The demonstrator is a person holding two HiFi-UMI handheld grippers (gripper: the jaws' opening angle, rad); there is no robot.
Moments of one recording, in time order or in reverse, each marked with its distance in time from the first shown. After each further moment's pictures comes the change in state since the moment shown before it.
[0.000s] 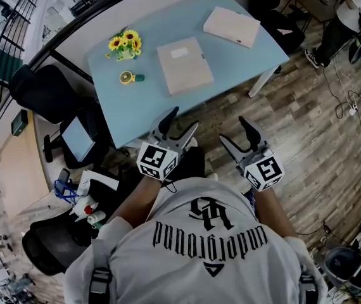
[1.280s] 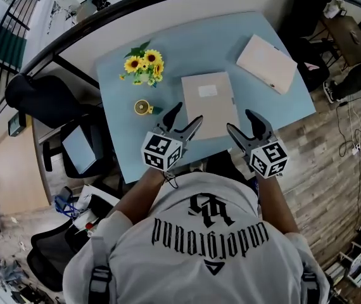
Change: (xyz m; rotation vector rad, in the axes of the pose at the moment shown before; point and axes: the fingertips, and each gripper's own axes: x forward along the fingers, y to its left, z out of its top) left arm 0.127 0.278 0.000 -0.163 0.082 0.119; right arm 0.295 -0.148 0.001 0.094 0.210 0.061
